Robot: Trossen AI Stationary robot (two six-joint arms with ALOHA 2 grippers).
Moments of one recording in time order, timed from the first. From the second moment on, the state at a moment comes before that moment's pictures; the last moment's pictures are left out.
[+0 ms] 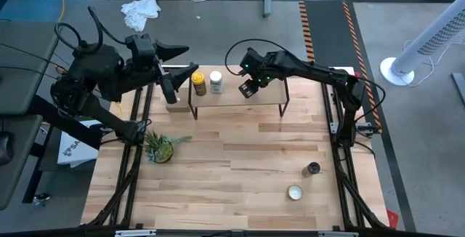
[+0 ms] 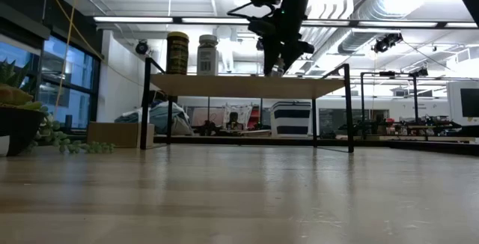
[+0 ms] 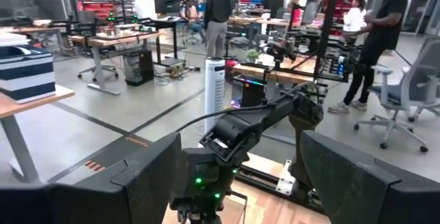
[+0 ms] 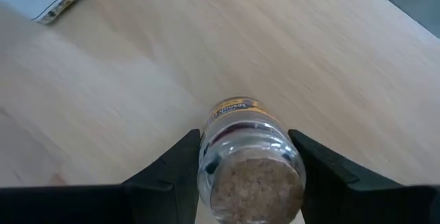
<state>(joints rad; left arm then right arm) -0.21 1.39 2.11 -0.79 -0.72 -0.10 -0.39 1.89 1.79 -1.09 0.13 0.41</state>
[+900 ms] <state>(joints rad) -0.21 1.39 2.11 -0.79 -0.77 -0.13 -0.32 1.89 2.12 -1.52 0.47 0.22</state>
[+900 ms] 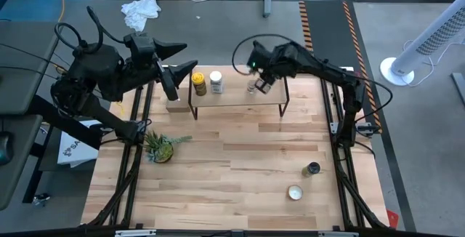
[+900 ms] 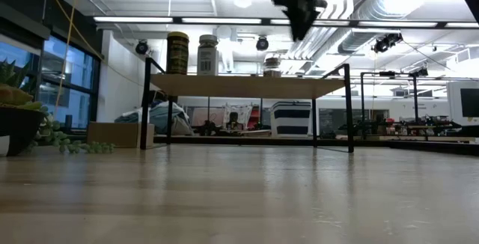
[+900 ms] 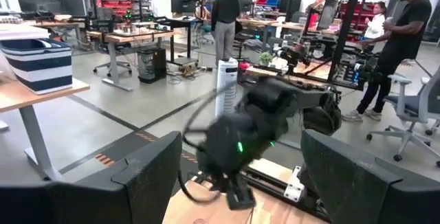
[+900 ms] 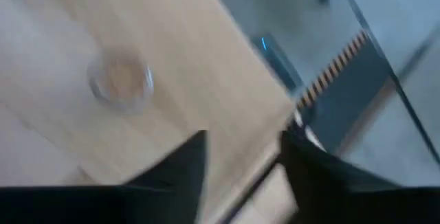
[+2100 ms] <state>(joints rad) -0.21 1.39 2.11 -0.79 -0.77 -0.12 -0.22 1.73 1.54 -0.86 0.43 0.57</state>
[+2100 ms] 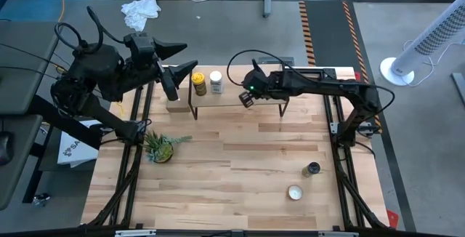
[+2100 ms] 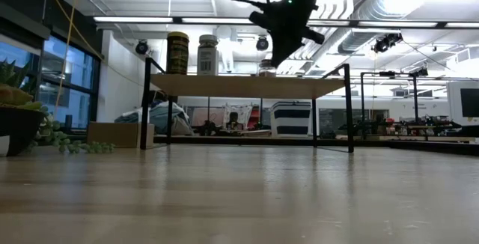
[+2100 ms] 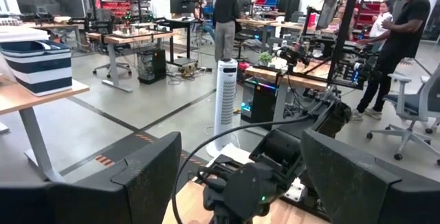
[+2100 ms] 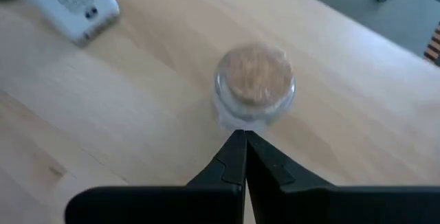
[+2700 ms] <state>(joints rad) -0.21 1.39 2.11 -0.80 -0.77 -0.10 -0.18 1.73 1.56 -1.06 0.44 0.50</state>
